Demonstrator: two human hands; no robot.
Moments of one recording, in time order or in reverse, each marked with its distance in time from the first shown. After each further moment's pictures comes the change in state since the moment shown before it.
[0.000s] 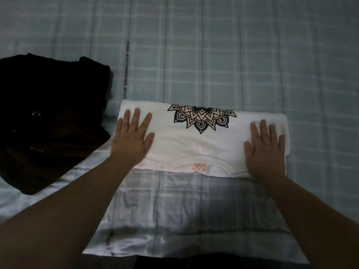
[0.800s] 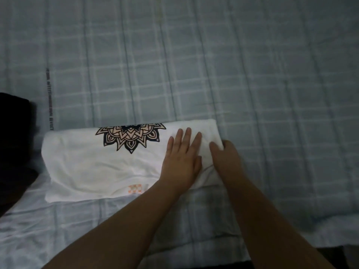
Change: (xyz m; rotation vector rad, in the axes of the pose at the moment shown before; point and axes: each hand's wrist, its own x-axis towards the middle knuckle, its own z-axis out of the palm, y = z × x) left_hand 0.028 0.320 -0.019 -0.251 0.012 0.380; right_hand 0.019 0.056 -0.055 0.946 -0.175 0.734
